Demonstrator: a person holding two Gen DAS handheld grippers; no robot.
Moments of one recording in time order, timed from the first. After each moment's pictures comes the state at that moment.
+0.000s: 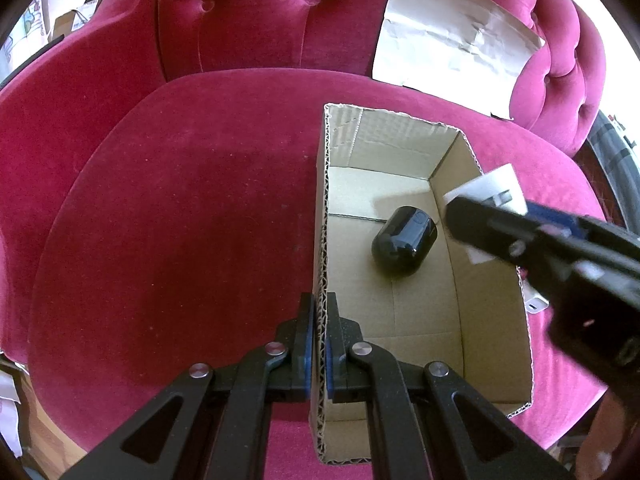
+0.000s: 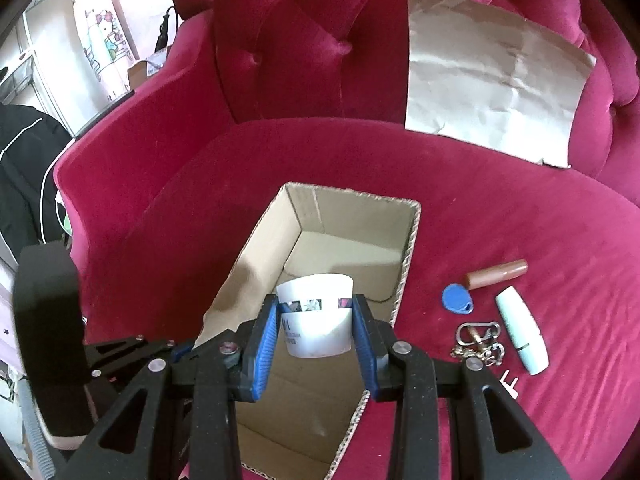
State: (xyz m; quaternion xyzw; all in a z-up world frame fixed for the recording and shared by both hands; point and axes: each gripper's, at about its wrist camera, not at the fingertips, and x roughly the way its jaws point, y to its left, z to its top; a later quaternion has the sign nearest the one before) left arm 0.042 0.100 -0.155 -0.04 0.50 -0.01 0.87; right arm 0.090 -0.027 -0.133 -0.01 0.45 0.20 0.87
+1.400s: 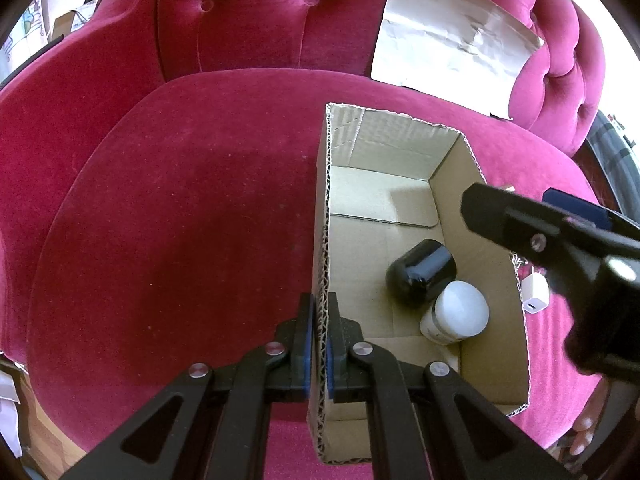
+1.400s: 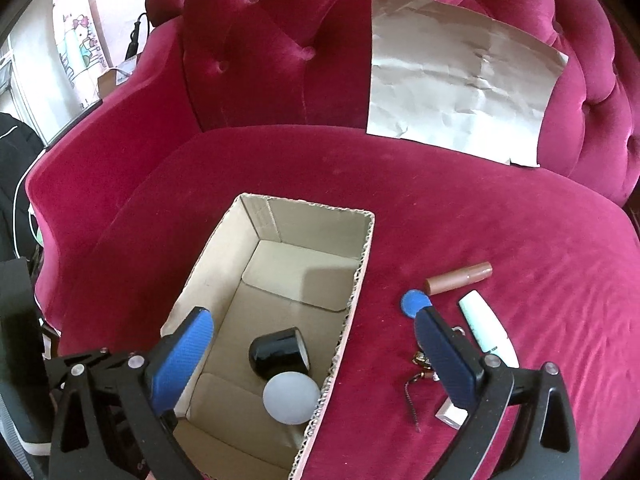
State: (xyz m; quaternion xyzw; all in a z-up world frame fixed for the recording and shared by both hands) left arm 0.042 0.100 -0.154 -0.04 0.50 -0.02 0.87; right arm 0.098 -0.041 -0.133 -0.01 0.44 0.14 0.89
